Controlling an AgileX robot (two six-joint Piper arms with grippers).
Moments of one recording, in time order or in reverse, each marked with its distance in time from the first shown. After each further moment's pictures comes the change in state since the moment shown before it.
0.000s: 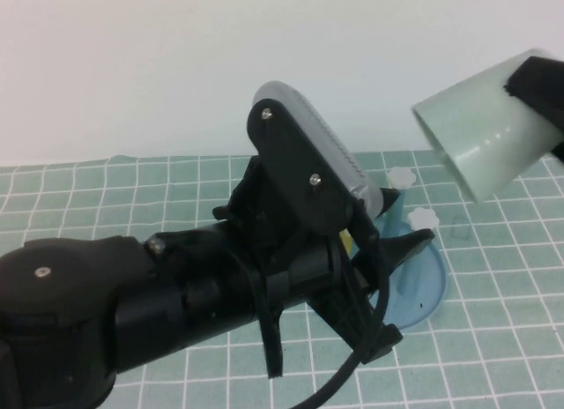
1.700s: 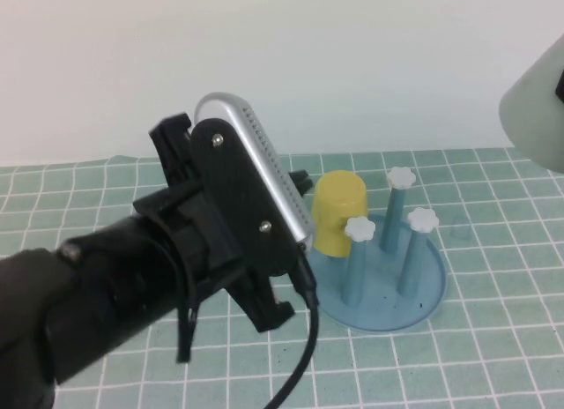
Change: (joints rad) right arm 0.000 -0.070 0.000 0.046 -0.133 -1.059; left arm 0.018 -0.117 0.072 -0.006 -0.284 0.453
